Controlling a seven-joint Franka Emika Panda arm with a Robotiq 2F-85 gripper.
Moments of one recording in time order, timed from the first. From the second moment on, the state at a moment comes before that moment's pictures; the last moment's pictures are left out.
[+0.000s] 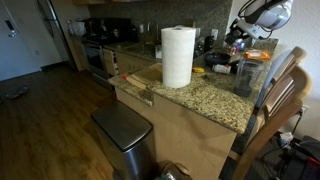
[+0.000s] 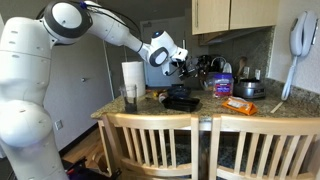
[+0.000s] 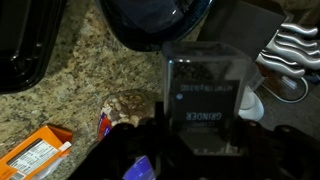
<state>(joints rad) -0.24 0.30 -0.21 -1.82 0.40 2.94 0.46</state>
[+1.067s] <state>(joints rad) -0.19 0.29 -0.21 -1.83 0.38 2.50 0.50</state>
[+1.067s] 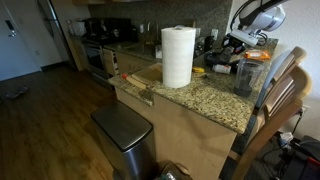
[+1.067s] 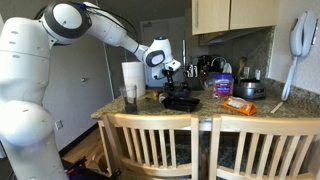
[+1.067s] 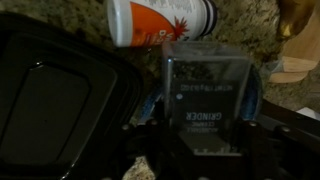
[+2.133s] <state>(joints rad) -0.25 0.38 -0.26 -1.55 0.38 2.16 0.69</state>
